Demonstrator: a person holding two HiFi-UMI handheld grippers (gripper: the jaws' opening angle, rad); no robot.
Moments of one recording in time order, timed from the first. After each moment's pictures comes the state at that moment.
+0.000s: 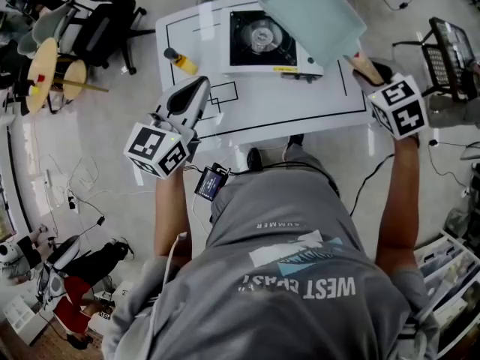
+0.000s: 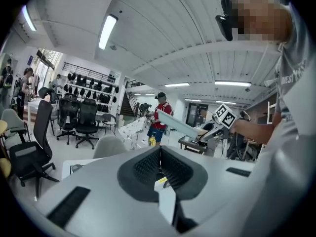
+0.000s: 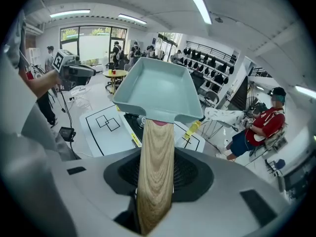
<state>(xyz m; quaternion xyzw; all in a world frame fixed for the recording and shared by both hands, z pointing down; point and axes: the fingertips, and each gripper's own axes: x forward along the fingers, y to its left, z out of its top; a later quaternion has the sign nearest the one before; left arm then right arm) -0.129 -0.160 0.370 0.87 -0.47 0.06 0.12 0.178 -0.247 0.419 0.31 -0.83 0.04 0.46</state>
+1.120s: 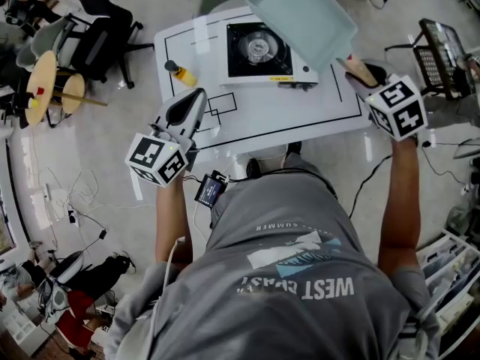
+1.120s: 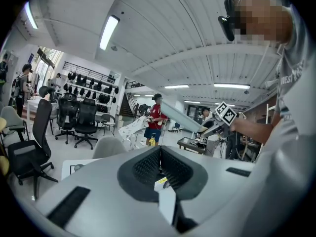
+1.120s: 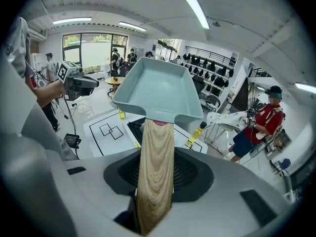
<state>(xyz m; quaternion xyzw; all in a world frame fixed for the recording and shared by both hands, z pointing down) -0.137 -0.154 0.363 0.87 -0.47 0.05 0.12 0.164 -0.241 0.386 0.31 -0.85 0.03 0.43</state>
